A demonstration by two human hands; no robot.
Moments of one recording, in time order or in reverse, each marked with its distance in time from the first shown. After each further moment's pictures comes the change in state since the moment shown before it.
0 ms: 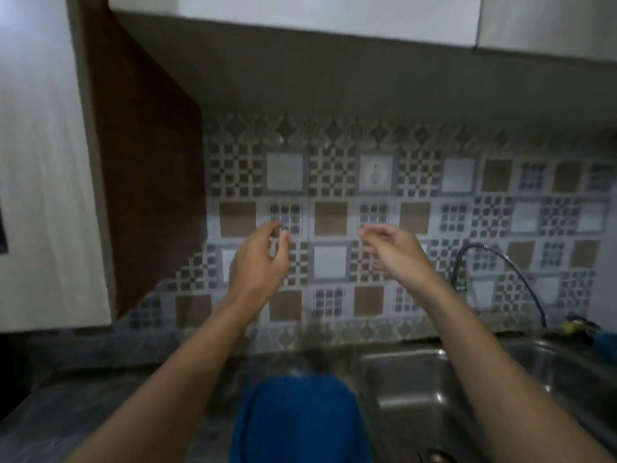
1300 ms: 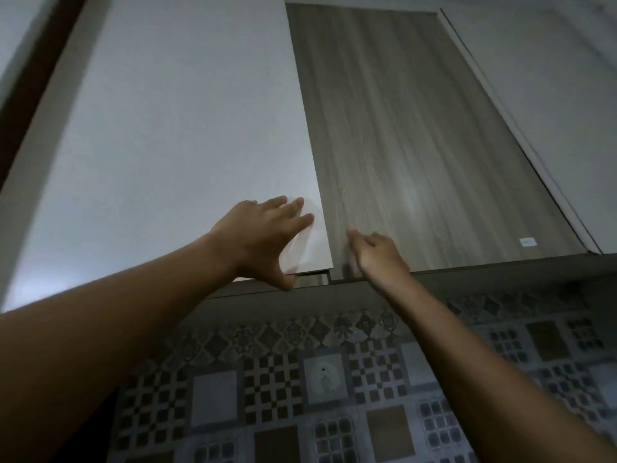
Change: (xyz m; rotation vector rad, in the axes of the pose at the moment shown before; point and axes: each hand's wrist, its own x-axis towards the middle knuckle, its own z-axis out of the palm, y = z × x) left_hand 0.234 0.355 0.018 1.344 0.035 0.897; right_hand 0.157 -0.182 -0.240 -0.212 0.418 -0.427
